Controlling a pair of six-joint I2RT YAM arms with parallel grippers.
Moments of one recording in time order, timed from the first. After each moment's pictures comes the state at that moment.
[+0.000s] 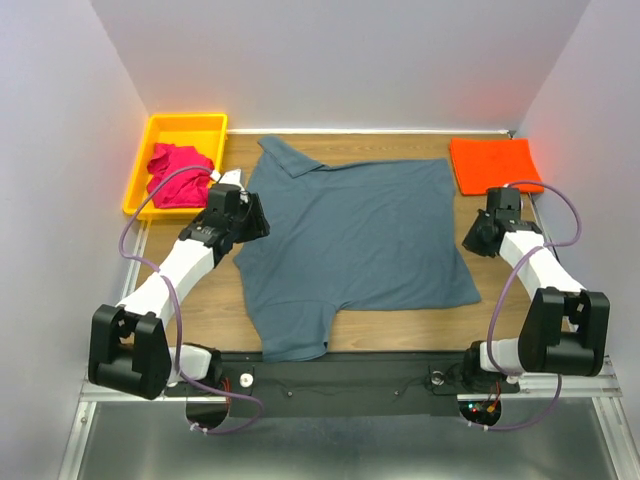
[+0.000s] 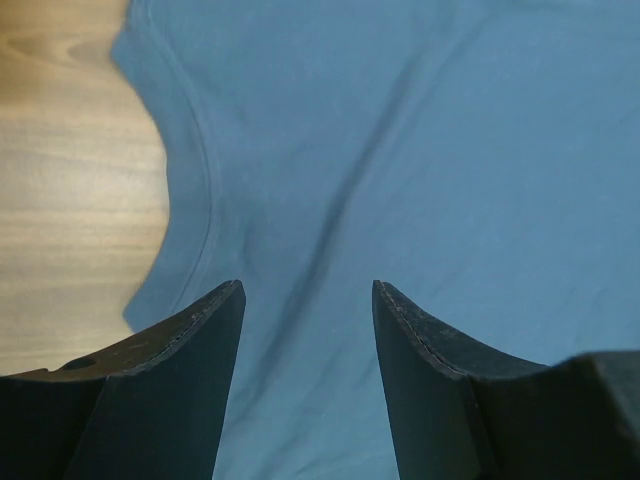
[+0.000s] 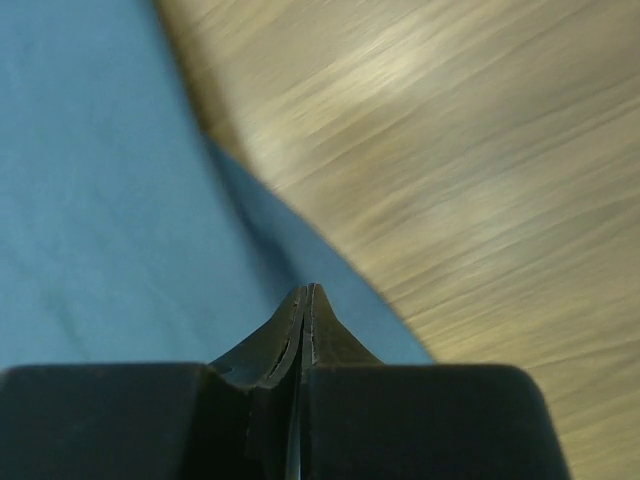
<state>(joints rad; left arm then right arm) -0.27 1.27 0.87 -0.29 -0.01 -0.44 -0.10 1.35 0.87 -0.49 0.14 0.42</state>
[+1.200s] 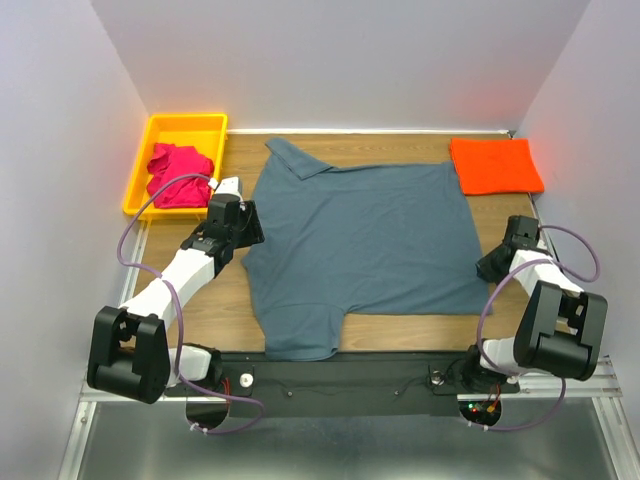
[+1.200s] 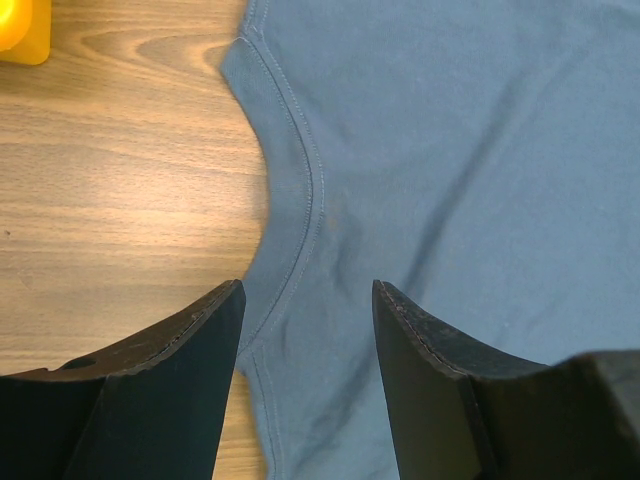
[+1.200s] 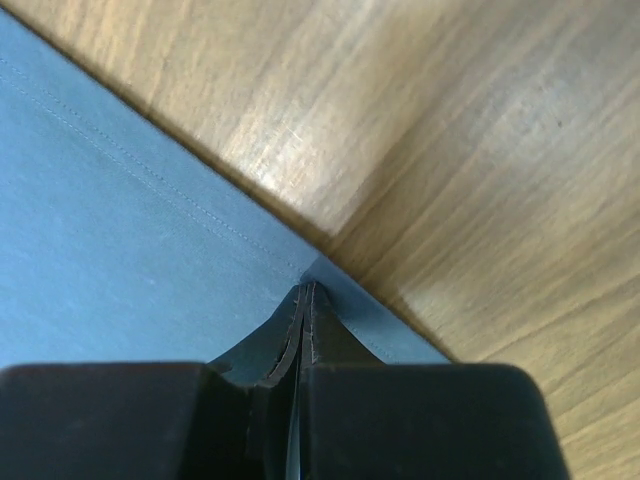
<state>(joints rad) -0.27 1.25 0.74 -0.17 -0.11 -0.38 -0.32 1.36 0.65 -0.38 0.09 0.64</state>
